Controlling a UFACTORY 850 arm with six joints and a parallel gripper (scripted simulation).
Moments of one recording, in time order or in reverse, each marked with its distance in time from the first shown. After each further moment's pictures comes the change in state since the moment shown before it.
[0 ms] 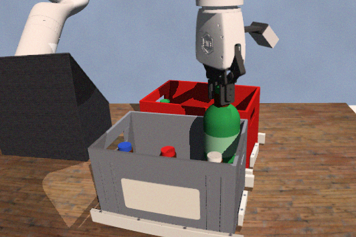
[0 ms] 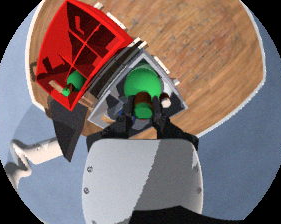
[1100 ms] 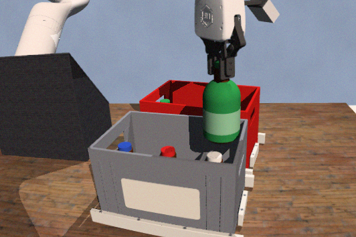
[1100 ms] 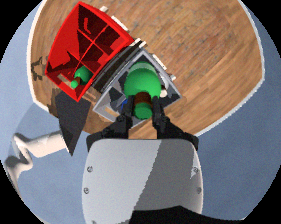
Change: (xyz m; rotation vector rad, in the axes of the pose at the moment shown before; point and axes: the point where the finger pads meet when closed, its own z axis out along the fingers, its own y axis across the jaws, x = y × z) arm 0.000 0.000 -0.049 0.000 0.000 0.000
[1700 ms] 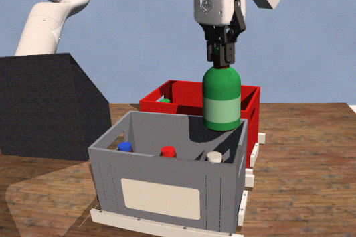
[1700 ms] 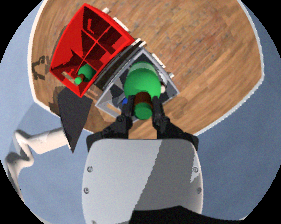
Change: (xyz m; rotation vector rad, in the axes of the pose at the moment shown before) arm 0.000 0.000 -0.026 0.000 0.000 0.000
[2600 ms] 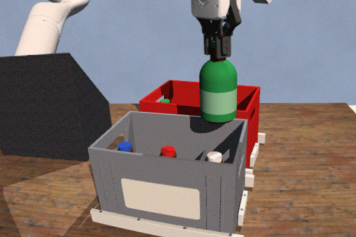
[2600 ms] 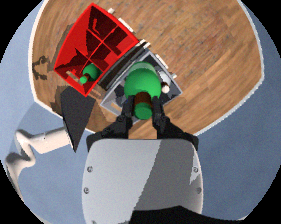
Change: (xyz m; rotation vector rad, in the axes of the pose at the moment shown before) arm 0.004 -0.017 -0.009 0.001 0.000 0.000
